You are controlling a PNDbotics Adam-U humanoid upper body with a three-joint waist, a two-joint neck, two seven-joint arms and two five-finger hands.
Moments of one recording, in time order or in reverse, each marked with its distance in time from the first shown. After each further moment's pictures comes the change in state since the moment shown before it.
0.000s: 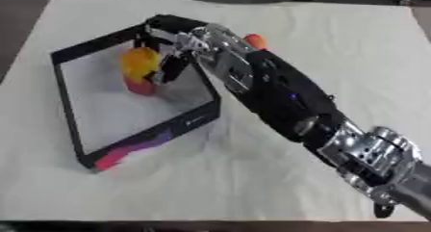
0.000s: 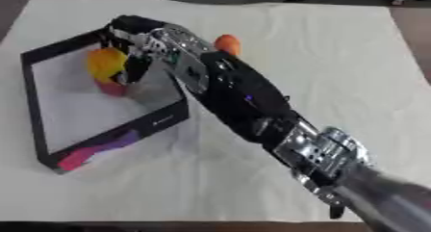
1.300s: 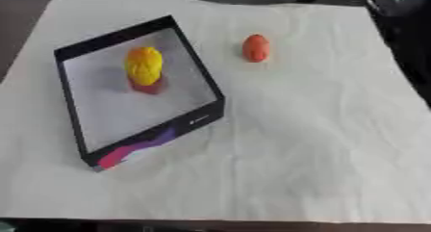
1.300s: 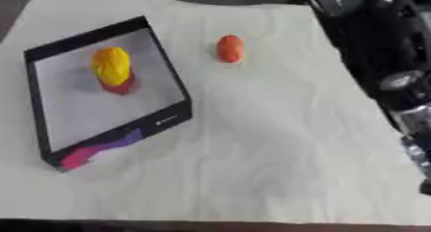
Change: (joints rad) left arm 0.038 0.027 0.014 0.000 -0.018 0.017 0.030; right arm 0.132 -0.603 -0.223 -0.514 -0.436 0.200 -0.089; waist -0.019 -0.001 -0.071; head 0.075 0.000
